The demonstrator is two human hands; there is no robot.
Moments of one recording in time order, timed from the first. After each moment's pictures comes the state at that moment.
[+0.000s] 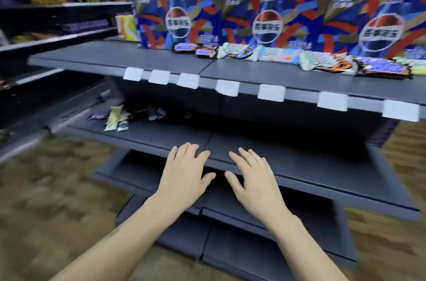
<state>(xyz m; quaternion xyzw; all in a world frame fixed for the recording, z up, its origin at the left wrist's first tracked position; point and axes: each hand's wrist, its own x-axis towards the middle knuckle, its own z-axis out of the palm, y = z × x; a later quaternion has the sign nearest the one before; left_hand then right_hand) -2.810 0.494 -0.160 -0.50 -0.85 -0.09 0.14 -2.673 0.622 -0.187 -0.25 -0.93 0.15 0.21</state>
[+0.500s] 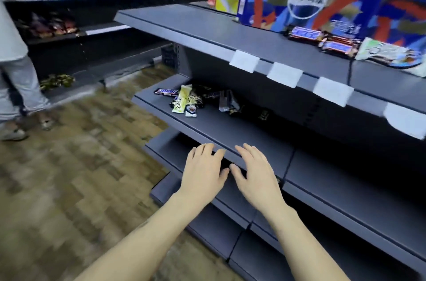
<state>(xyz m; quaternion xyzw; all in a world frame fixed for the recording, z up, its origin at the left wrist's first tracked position) -3.021 0.422 -0.236 -0.36 -0.91 -0.18 0.10 -2.942 0.556 -0.235 -0.17 -0.95 0.22 0.12</state>
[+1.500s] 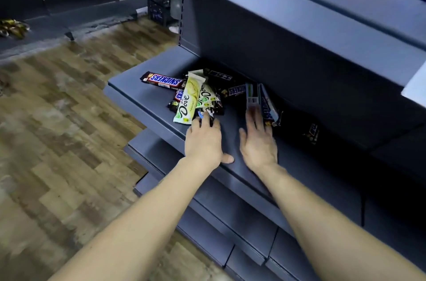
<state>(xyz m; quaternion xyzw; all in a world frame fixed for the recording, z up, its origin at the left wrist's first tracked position) -3.302 0.502 -0.313 -0.30 -0.94 -0.14 -0.12 -3.242 0.644 -0.340 -0.26 -0.96 0.08 0.06</state>
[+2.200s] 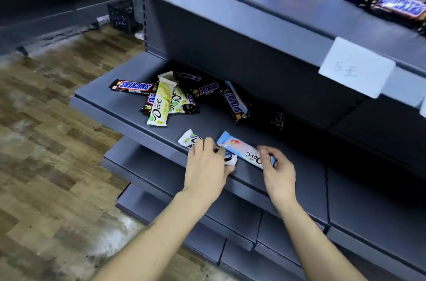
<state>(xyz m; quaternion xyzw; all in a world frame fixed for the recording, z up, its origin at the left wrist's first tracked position) -3.221 0.502 -0.323 -0.41 -0.89 -0.21 0.01 -3.113 0.642 -0.332 -0.40 -0.76 0.42 0.29</state>
